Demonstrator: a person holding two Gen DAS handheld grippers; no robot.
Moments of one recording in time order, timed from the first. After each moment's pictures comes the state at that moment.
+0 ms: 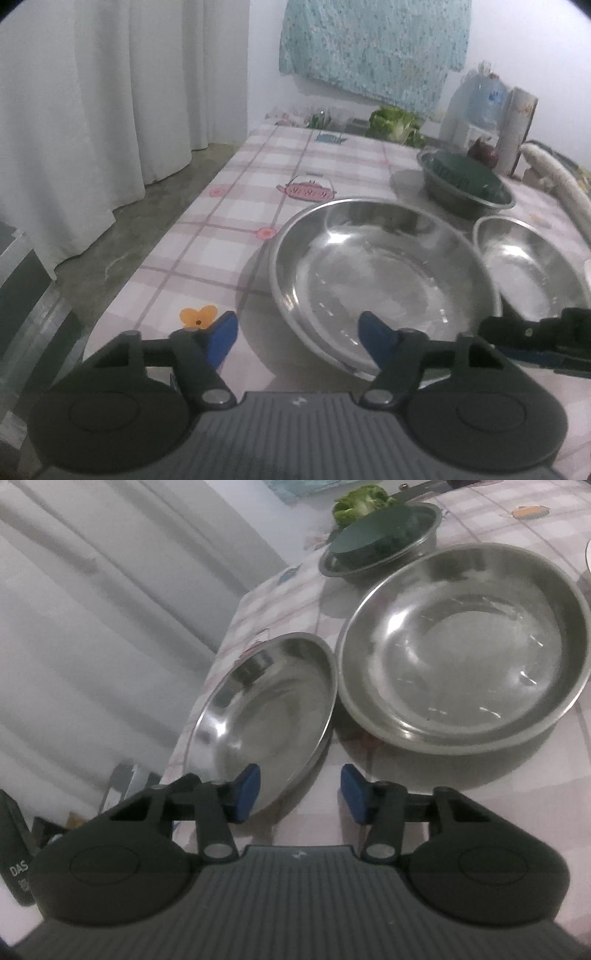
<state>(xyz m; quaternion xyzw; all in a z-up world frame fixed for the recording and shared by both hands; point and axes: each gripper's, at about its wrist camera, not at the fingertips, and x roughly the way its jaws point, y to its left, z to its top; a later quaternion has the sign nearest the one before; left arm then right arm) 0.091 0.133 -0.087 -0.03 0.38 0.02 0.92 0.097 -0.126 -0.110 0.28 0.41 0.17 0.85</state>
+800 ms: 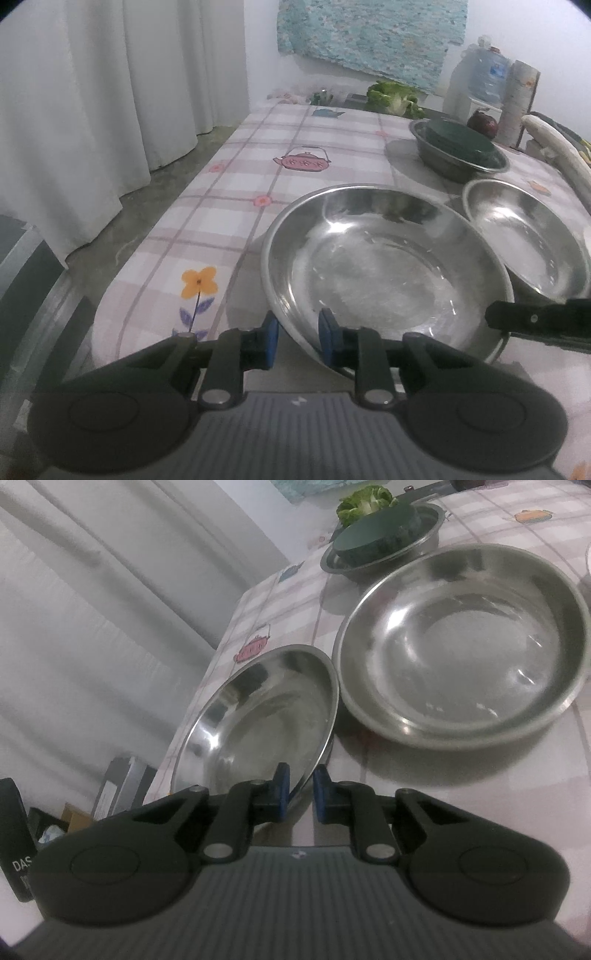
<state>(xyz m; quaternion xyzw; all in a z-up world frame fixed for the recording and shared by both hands) 0.059 0.116 -0.083 0.00 0.41 0.02 0.91 0.090 -0.132 -0.107 0.26 0.42 0.19 0.85</state>
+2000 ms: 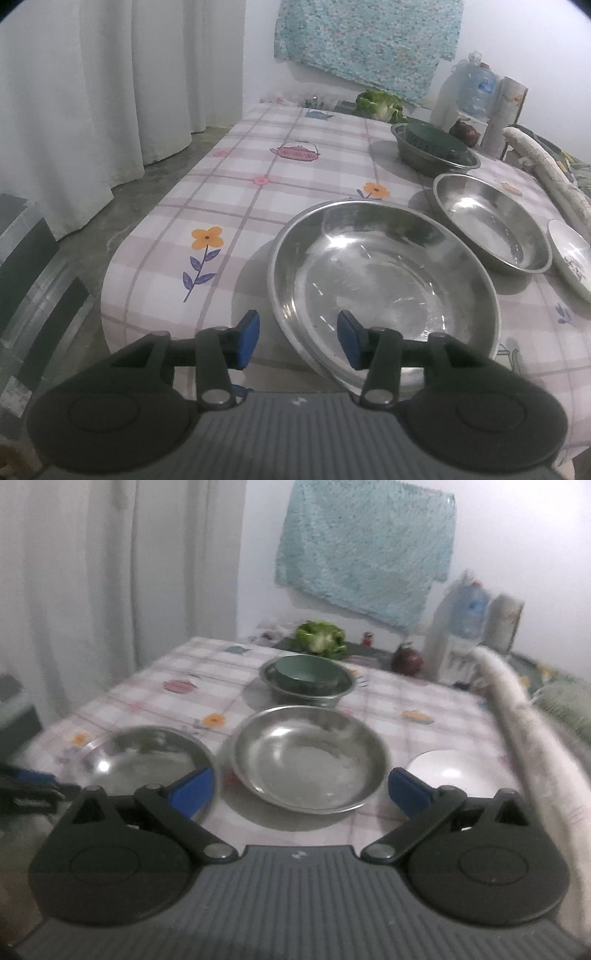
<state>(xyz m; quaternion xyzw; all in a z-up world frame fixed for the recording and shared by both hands) 0.005 0.124 -0.078 -0.04 0.40 0.00 0.92 -0.001 -0.159 -0.022 -0.02 0.27 0.08 0.96</state>
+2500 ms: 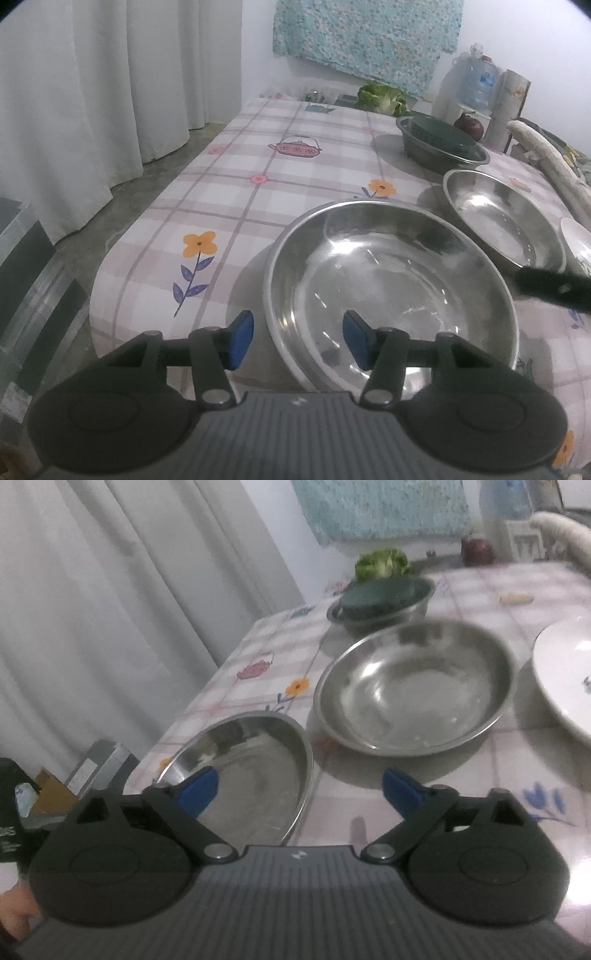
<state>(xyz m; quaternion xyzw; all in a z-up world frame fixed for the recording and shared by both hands) 0.027 0.123 -0.087 -0.03 0.41 0.01 0.91 0.053 -0.157 -0.096 0.16 0.35 0.19 0.90</state>
